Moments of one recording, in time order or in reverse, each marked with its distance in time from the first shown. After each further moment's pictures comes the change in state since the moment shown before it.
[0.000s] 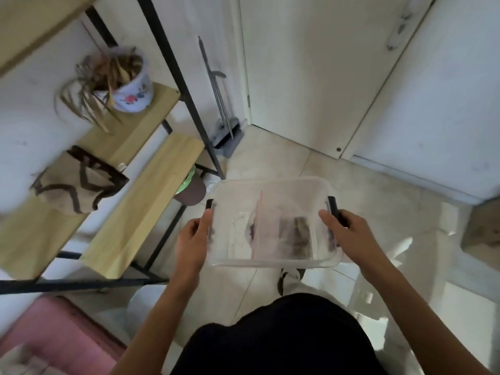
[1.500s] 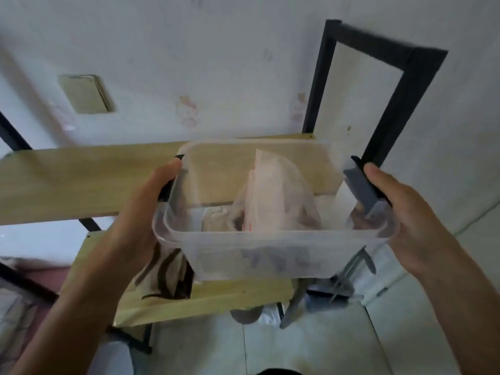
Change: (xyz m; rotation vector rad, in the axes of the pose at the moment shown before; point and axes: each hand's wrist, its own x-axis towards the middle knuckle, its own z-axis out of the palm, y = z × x) left_hand 0.191 0.340 -0.202 -0.497 0.484 0.400; right_hand 0.326 -0.563 0.213 0.048 -0.956 -0.566
